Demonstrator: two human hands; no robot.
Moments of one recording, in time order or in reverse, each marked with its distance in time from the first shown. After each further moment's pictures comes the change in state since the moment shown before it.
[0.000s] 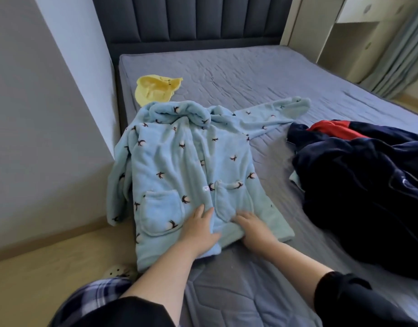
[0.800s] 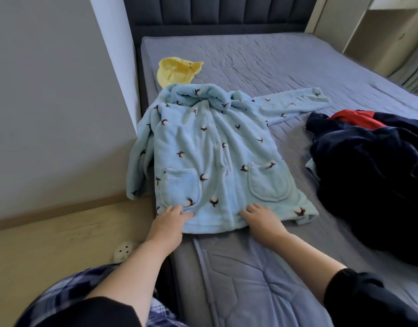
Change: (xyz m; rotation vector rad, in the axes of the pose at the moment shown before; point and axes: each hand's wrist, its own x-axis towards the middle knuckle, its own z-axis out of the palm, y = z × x) left_hand -0.085 -0.084 -0.008 0.228 0.116 -0.037; right_hand -0.027 -0.025 0.015 -0.397 0.015 -0.176
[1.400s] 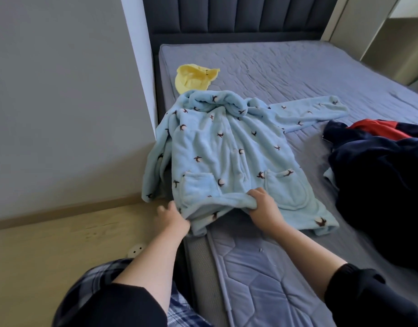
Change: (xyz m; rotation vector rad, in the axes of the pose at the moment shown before) left_hand 0.009 -0.015 -0.030 -0.401 0.013 -0.665; right_hand 0.041 -0.038 -0.036 0.740 0.329 0.215
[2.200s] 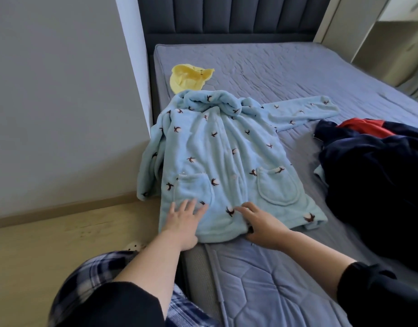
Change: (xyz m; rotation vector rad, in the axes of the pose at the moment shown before) left_hand -0.029 0.013 0.004 0.740 -0.126 0.657; right_hand -0.029 0.039 -0.006 -0.438 -0.418 -0.207
